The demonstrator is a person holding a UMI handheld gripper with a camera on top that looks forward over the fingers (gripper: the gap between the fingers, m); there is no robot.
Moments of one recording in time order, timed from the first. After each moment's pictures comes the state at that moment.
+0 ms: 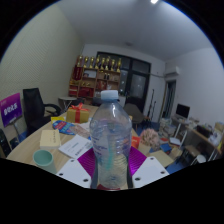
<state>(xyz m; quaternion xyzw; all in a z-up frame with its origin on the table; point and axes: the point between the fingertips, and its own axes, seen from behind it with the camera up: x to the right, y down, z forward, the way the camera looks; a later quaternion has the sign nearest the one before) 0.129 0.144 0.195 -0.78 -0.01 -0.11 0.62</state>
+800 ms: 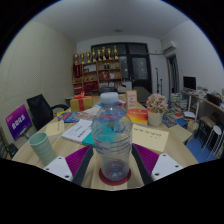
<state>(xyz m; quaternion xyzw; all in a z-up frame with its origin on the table) 0.151 0.133 0.069 -0.81 0.04 0.02 0.59</state>
